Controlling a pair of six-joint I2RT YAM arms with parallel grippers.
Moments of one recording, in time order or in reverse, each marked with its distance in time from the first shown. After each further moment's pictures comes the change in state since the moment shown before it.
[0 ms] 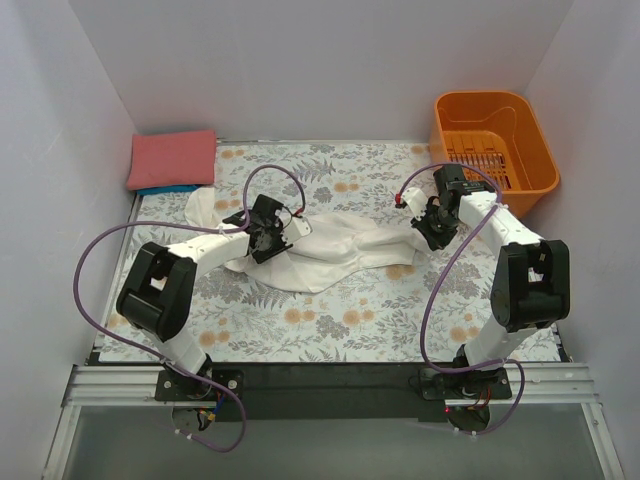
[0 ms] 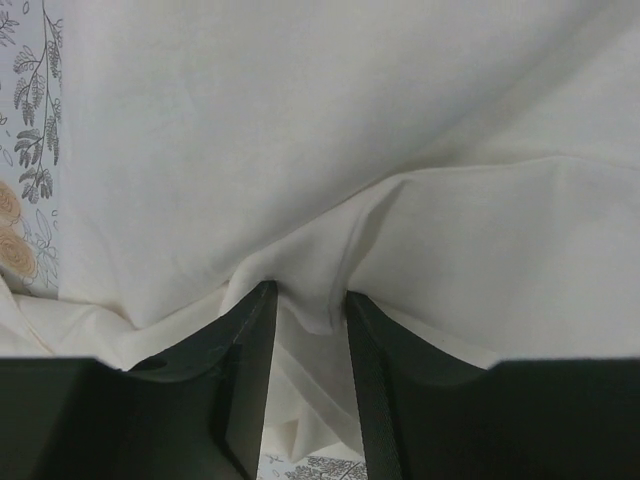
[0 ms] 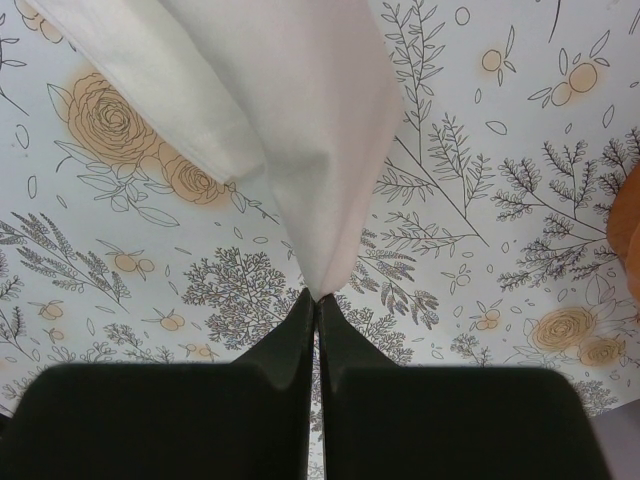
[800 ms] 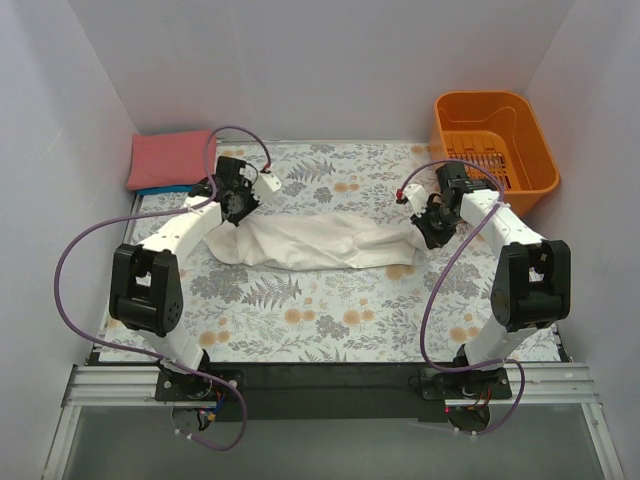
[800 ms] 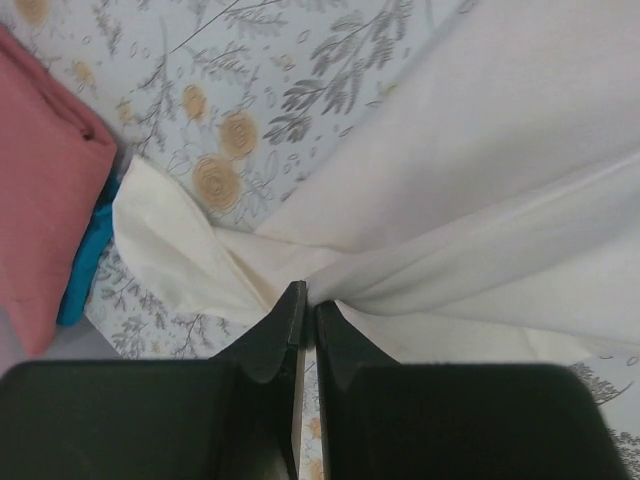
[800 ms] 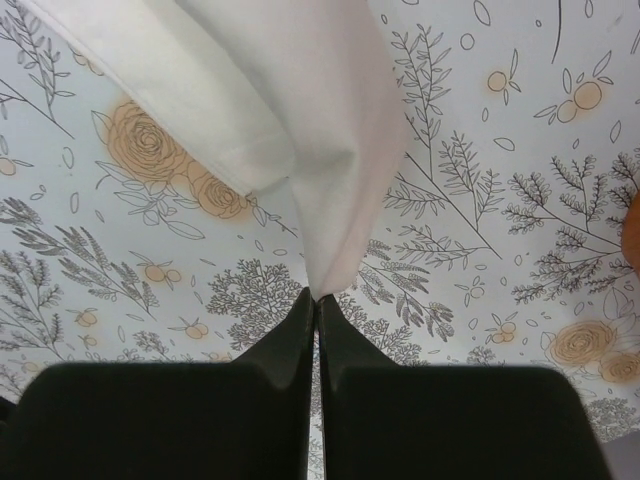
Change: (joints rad) left arm 0.208 0.000 0.232 -0.082 0.033 0.063; right arm -0.005 0.001 0.016 -0.008 -0.045 0.027
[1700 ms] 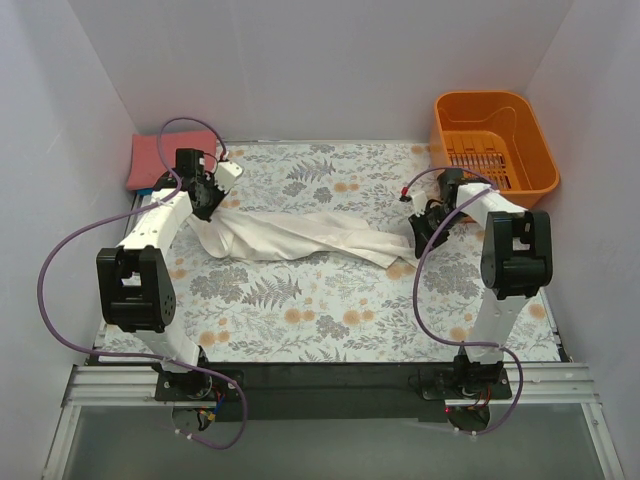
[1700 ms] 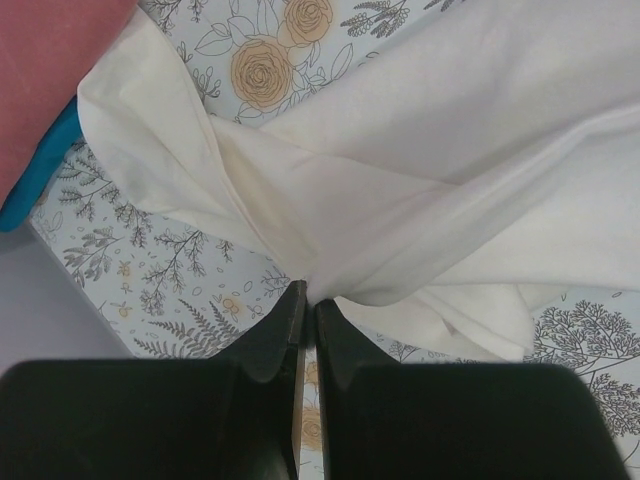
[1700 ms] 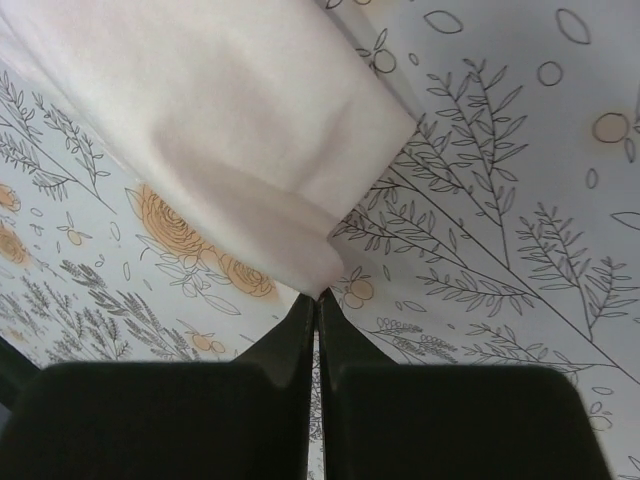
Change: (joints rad) left arm 0.241 0.003 0.082 -0.124 0.114 -0.089; right arm -0.069 0.252 0.076 -0.018 -0.248 0.136
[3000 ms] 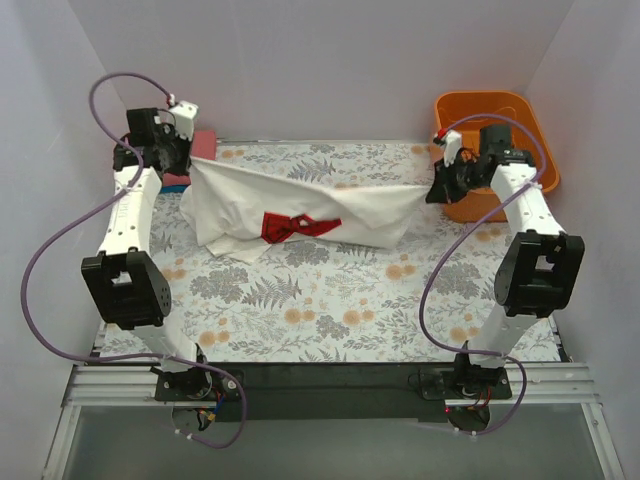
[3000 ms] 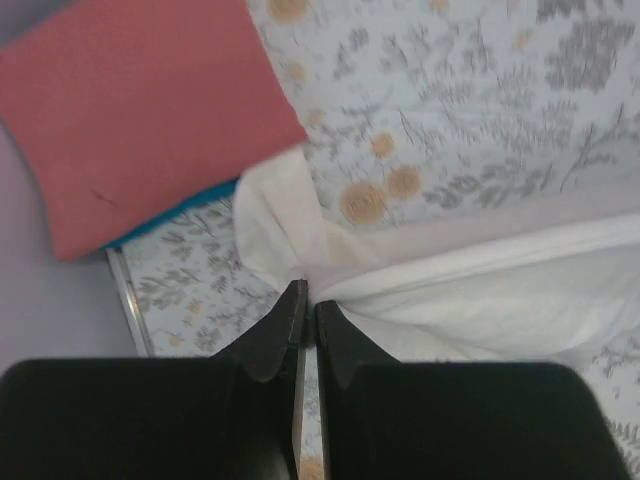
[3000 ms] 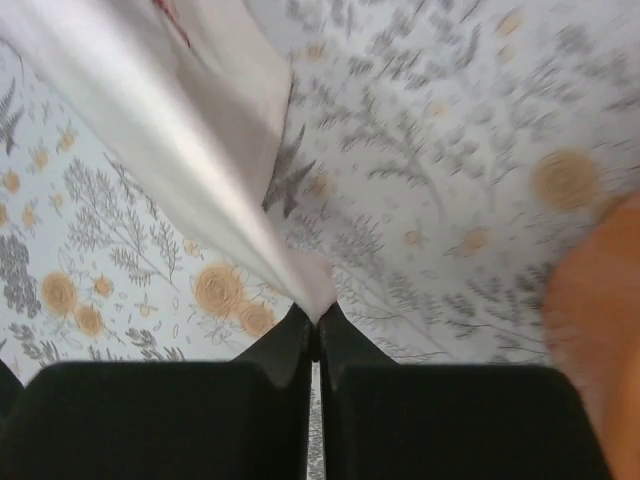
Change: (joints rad) left arm 0.117 0.033 0.294 -0.060 0.132 -0.227; right arm -0.099 -0.145 0.159 0.032 -0.195 0.054
